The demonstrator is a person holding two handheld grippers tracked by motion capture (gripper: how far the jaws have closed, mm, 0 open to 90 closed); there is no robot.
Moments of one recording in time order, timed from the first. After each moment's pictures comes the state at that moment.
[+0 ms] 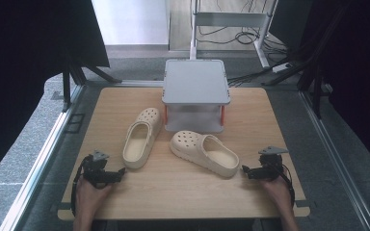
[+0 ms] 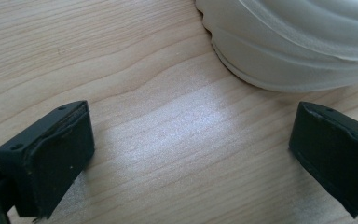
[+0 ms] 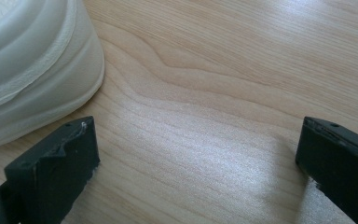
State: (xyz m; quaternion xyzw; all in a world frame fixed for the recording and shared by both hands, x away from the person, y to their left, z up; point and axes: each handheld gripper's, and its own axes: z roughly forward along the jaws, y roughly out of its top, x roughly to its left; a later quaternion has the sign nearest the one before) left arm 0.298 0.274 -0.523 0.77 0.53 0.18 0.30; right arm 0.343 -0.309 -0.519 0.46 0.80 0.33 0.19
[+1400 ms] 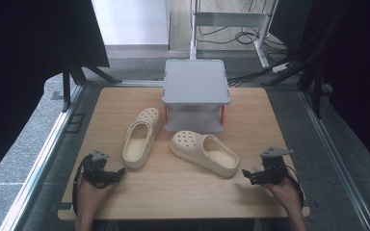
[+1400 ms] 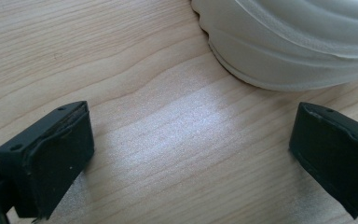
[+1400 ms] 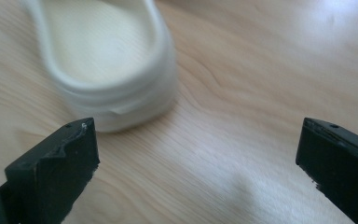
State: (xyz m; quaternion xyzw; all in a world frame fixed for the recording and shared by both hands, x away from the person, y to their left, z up) left arm 0.300 0.275 -0.523 0.78 0.52 0.18 0.30; right arm 0.316 -0.300 -0.476 0.41 0.83 0.35 0.16
